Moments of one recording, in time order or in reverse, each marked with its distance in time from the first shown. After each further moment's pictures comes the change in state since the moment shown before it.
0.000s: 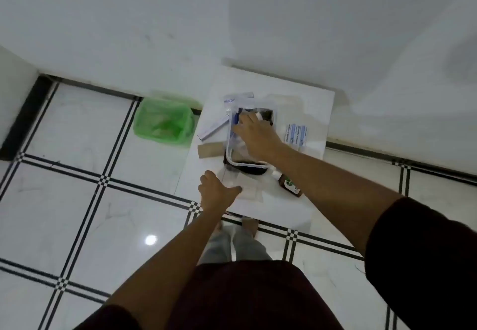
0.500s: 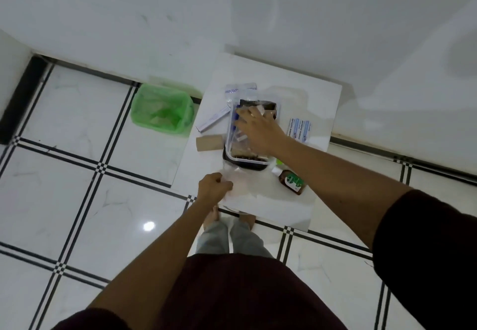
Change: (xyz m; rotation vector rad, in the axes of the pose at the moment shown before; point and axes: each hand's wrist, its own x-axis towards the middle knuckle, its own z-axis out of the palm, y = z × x) left_hand 0.016 -0.006 -0.018 -0.157 -0.200 0.016; right_hand 0.004 0.011 -0.004 -0.100 -0.059 -0.036
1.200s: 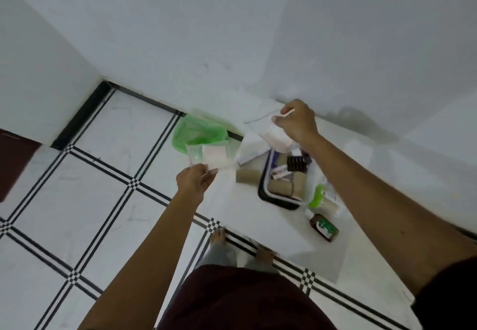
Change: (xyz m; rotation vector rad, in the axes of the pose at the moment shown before) left_hand 0.005 0.019 -0.144 -1.264 0.258 -0.136; right_hand 0.048 0.005 -0.120 1.121 0.305 0.607
